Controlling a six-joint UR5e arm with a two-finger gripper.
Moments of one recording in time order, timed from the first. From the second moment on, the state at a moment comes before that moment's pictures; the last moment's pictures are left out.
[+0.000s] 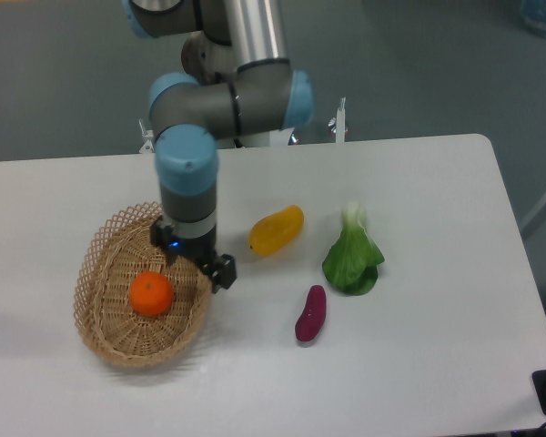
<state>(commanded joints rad) 2.10 -1.93 -1.81 -0.86 1.47 0.67</state>
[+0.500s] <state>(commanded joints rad) 2.03 -1.99 -1.79 -0.86 1.48 0.65</state>
